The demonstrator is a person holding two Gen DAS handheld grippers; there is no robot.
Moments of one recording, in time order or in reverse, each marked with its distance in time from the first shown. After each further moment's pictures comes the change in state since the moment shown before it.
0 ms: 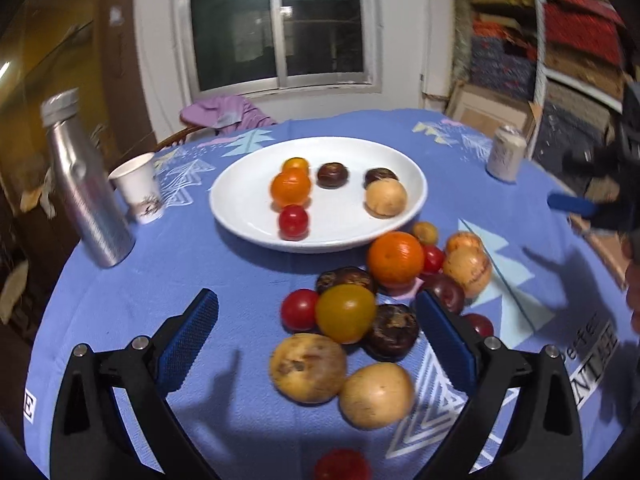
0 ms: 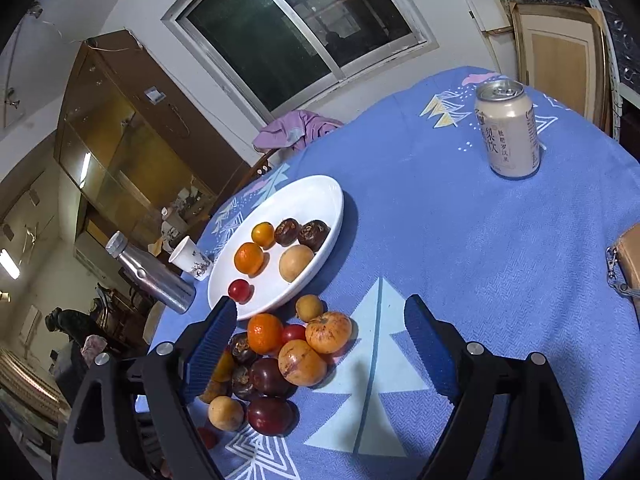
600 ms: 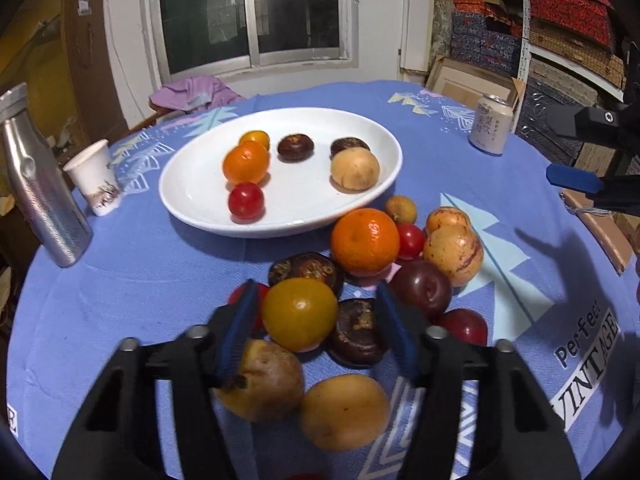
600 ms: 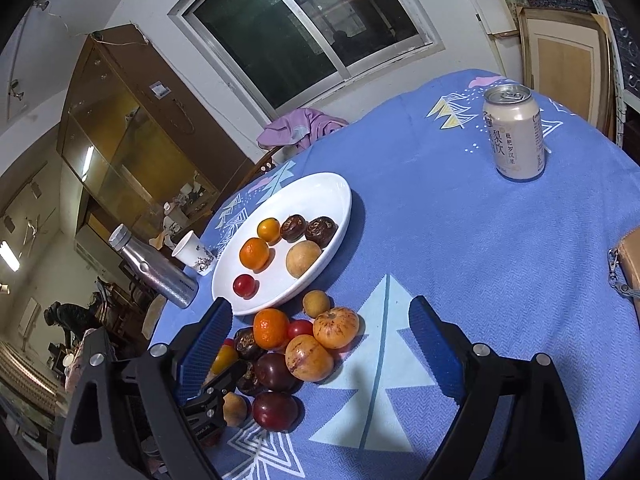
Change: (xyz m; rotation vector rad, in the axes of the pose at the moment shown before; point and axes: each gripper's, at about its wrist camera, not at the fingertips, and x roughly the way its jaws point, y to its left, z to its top) left arm 0.038 -0.012 0.003 0.016 0.094 -0.083; right arm -0.001 0.006 -0.002 -0.021 0.010 -0.001
